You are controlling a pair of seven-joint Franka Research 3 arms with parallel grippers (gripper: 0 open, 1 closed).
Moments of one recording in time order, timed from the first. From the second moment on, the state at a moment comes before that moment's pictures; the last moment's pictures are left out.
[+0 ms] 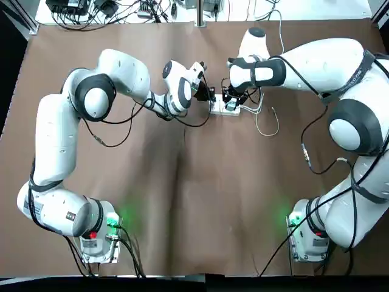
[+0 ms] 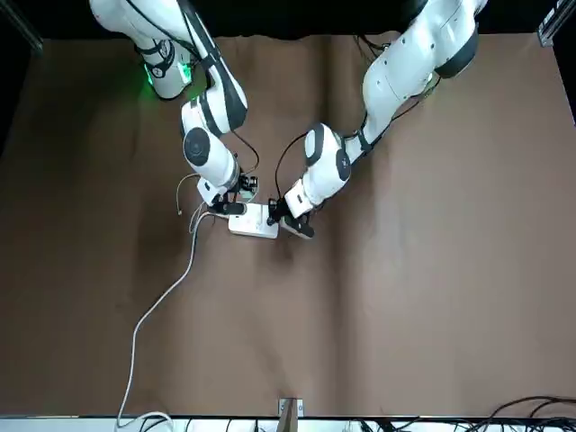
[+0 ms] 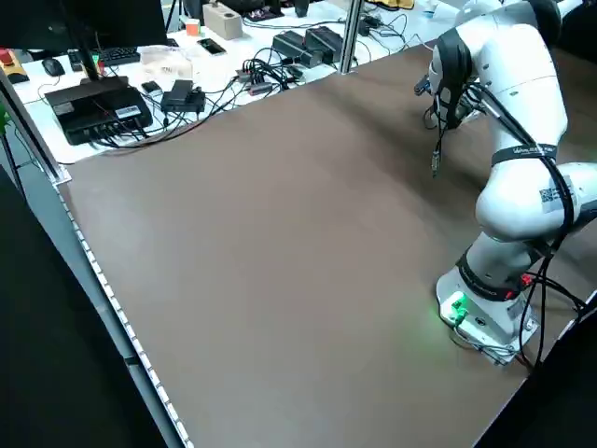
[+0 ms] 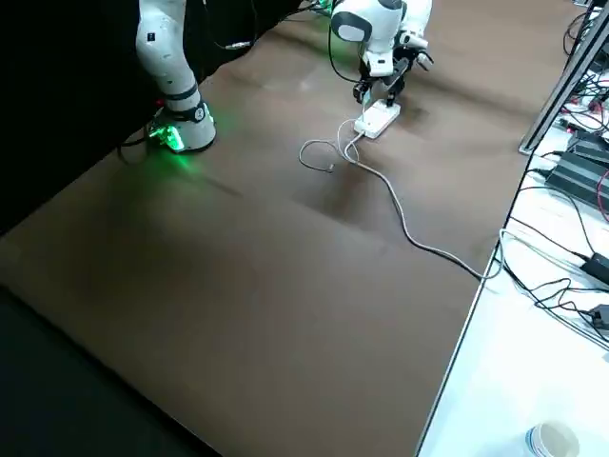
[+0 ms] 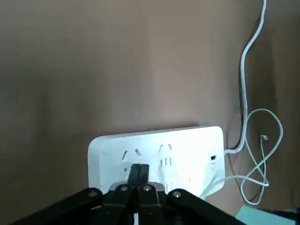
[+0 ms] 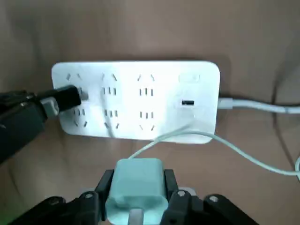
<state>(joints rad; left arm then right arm) -0.33 0.92 -0.63 -1.73 -0.62 3.10 0.10 0.71 0.36 -0.10 -2.06 0.40 2.35 0.41</state>
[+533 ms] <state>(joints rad) -0.33 0.92 -0.63 -1.73 -0.62 3.10 0.10 0.71 0.43 -0.11 -2.01 0.39 2.36 0.41</state>
